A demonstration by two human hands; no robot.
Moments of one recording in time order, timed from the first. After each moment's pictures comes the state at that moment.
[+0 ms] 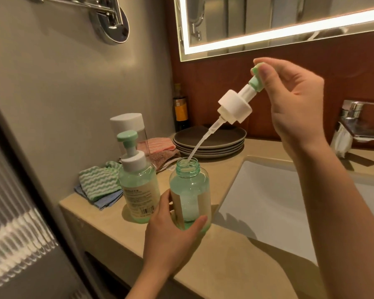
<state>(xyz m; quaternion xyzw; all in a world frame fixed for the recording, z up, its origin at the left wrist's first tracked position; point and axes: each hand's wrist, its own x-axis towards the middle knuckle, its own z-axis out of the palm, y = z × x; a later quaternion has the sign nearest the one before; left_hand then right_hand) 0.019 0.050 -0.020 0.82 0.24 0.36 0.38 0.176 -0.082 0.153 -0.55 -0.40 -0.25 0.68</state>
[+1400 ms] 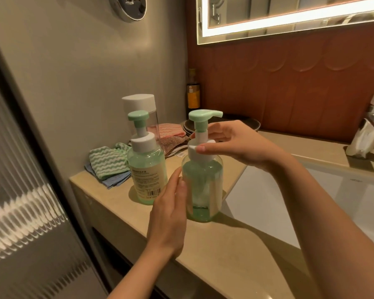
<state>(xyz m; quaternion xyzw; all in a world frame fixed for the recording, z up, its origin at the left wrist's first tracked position) 0.019 0.050 -0.020 0.78 0.18 0.41 0.44 0.162 -0.037 0.107 -0.67 -0.58 0.17 0.43</state>
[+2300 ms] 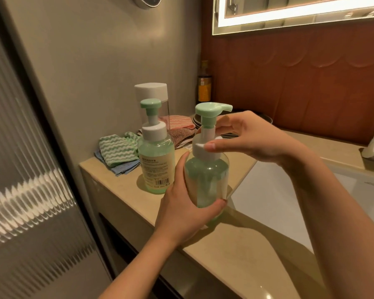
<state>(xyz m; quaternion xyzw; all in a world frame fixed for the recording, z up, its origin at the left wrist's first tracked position) 0.014 0.043 -0.011 0.82 0.20 0.36 0.40 0.154 -0.039 0.113 -0.64 -0.63 0.17 0.41</state>
